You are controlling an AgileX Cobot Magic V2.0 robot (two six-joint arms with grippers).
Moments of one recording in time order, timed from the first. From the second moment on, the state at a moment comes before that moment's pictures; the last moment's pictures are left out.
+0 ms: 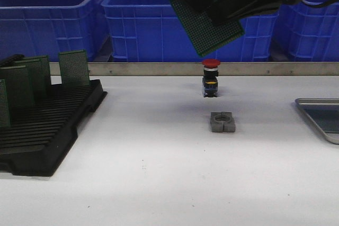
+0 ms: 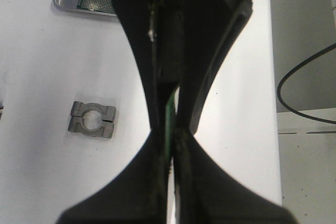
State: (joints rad) left arm -0.54 1.92 -1.85 -0.68 1.24 1.05; right arm 0.07 1.71 -1.21 1.16 1.21 -1.49
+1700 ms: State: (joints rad) left arm -0.54 1.93 -1.85 -0.69 1.24 1.05; right arm -0.40 1.84 -1.31 0.85 1.16 -0.87
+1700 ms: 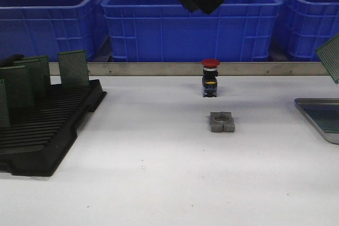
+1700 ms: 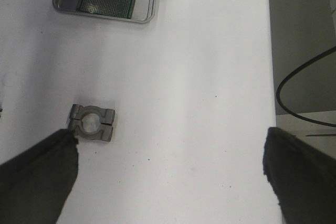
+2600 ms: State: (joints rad) left arm -0.54 1.93 -1.85 -0.69 1.24 1.05; right arm -0.41 2.05 -1.32 0.85 1.07 -0.85
